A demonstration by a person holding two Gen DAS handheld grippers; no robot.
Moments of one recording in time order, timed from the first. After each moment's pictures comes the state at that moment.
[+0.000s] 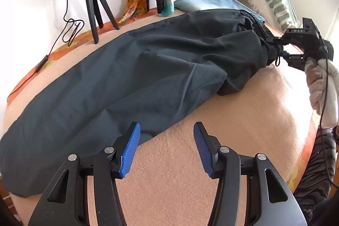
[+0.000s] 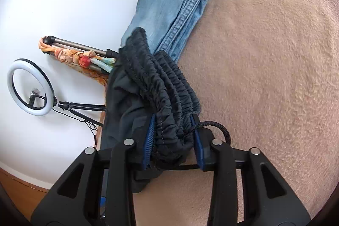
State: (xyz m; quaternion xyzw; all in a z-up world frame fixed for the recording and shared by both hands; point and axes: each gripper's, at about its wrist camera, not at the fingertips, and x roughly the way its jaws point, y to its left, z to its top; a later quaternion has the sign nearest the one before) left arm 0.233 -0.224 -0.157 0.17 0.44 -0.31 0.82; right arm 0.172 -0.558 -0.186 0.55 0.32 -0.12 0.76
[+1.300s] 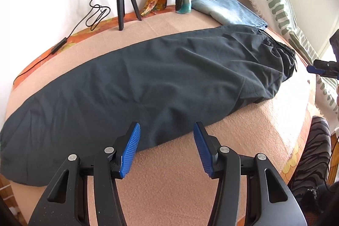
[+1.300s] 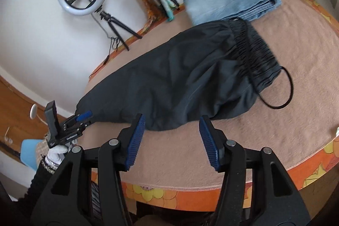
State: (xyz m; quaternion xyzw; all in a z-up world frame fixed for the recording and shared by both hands) left arm 0.230 -0.157 -0.148 0.15 0.45 -0.32 0.82; right arm 0.106 -0.457 -0.090 0.32 0.45 0.05 0.83
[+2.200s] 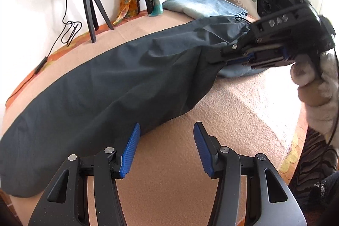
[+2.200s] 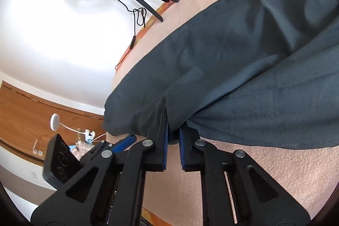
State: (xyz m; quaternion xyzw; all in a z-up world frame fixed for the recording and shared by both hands) left arm 0.204 -0.199 -0.163 0.20 0.41 -0.35 0.82; right arm 0.228 -0.360 -0.160 0.44 0.45 0.14 0.76
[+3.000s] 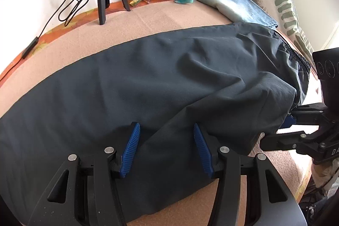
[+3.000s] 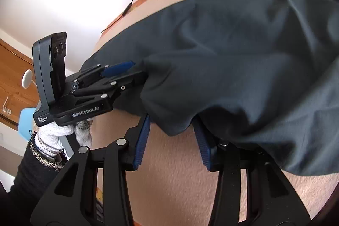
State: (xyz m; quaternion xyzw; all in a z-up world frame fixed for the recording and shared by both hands) left arm 0.301 -0.201 -0.194 0.13 0.49 -0.34 0.79; right arm 0.233 -0.318 -0.177 0.27 0.51 0.13 0.80
